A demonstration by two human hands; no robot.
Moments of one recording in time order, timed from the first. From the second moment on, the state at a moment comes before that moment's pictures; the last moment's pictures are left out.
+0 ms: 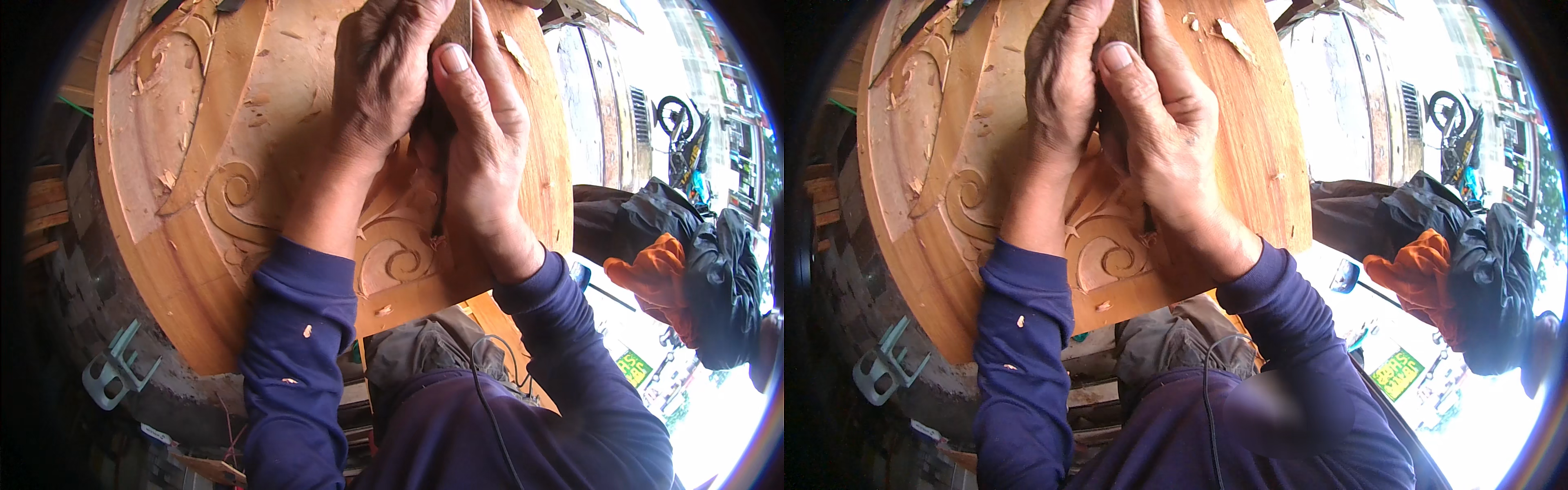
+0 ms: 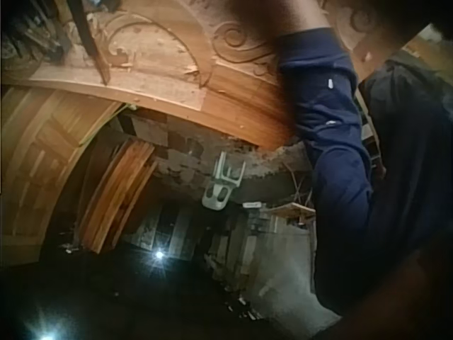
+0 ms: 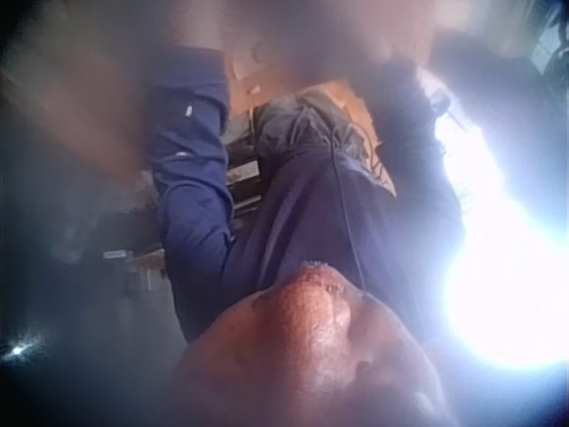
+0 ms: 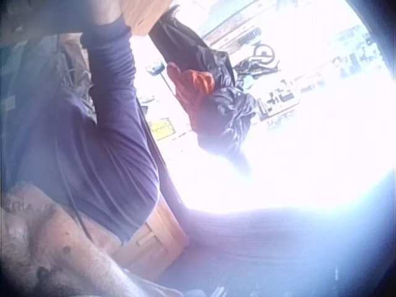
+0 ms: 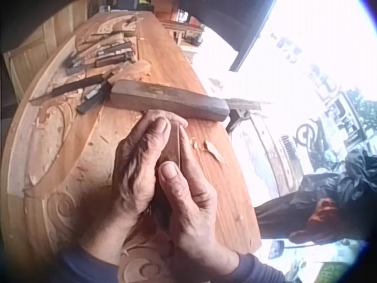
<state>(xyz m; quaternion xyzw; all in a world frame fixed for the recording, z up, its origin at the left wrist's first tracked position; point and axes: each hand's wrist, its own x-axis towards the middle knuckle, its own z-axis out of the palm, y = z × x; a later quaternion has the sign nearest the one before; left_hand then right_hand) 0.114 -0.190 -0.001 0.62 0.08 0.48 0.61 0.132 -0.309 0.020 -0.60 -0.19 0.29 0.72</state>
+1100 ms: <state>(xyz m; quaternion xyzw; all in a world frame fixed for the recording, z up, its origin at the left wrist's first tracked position) 0.128 -0.214 -0.002 0.63 -0.01 0.49 0.60 0.151 -0.311 0.013 -0.39 -0.40 0.20 0.80</state>
